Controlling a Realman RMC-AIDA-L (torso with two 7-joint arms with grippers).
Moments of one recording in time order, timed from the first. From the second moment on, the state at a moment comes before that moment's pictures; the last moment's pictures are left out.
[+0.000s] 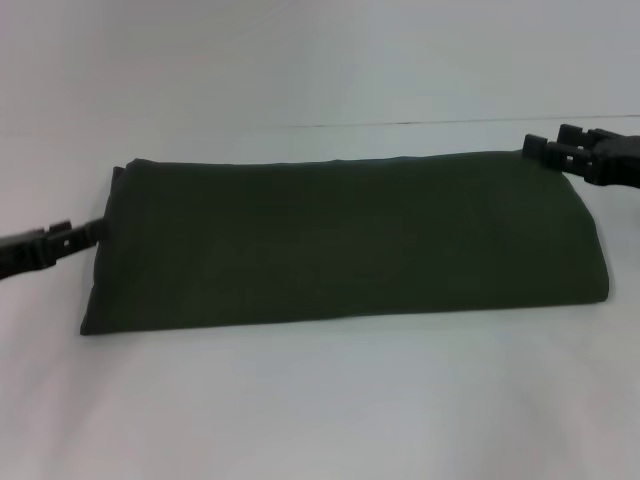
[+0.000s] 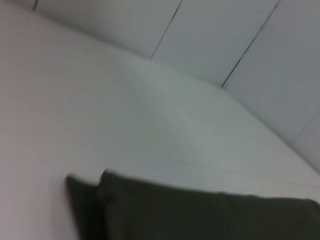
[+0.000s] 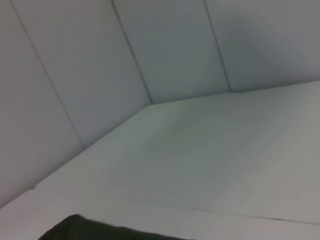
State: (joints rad) left arm -0.48 -2.10 0.32 0.79 2.16 1.39 -1.81; right arm 0.54 2.04 -0.53 -0.73 -1.93 -1.30 1.65
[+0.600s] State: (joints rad) left arm -0.47 -2.11 0.32 0.85 2.38 1.37 -2.02; right arm 0.52 2.07 -0.56 -0.73 -1.98 -1.34 1.65
